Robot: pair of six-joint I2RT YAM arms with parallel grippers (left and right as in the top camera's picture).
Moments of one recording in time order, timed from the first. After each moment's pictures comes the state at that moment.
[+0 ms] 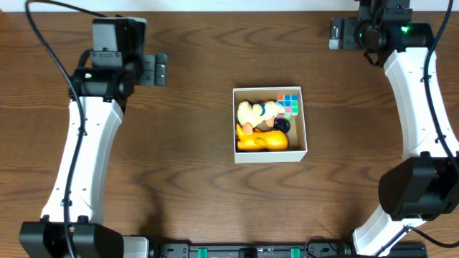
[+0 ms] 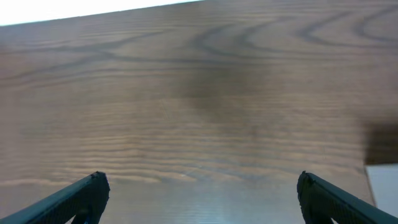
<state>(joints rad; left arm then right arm) -0.03 1.55 1.47 -0.76 -0.07 0.07 0.02 1.88 1.85 -0.79 0.01 0.02</state>
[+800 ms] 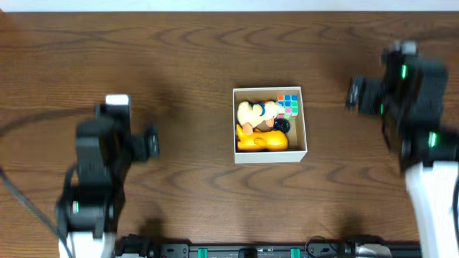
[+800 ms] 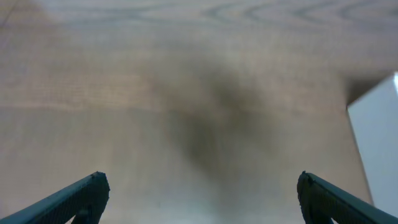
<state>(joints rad) -0.04 0.77 0.83 -0.75 -0.09 -0.01 -0.01 1.09 1.07 -0.66 0.05 0.08</state>
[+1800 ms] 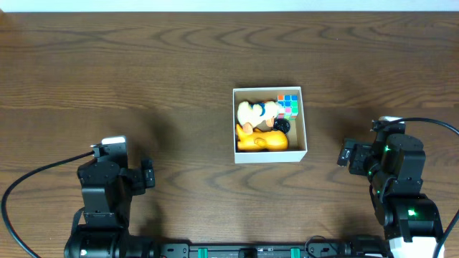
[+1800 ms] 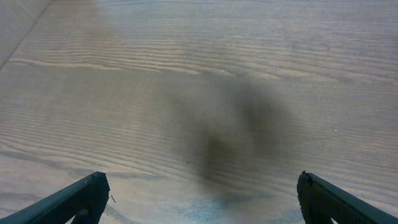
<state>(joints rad) -0.04 0.50 0.63 -0.79 -0.22 -0.02 -0.01 0.73 0.65 -0.67 0.09 0.12</state>
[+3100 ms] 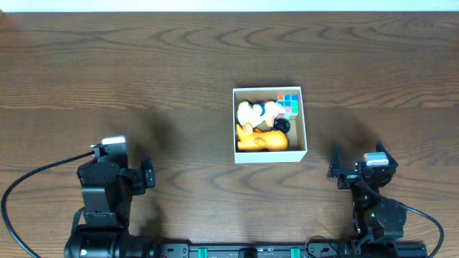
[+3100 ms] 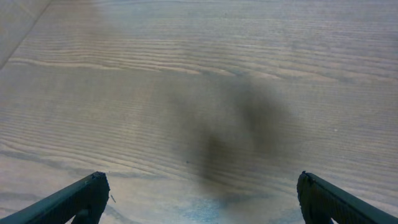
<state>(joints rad) -0.04 0.50 0.63 -0.79 -0.22 -0.01 0.00 0.01 0.01 -0.07 -0.03 -0.09</state>
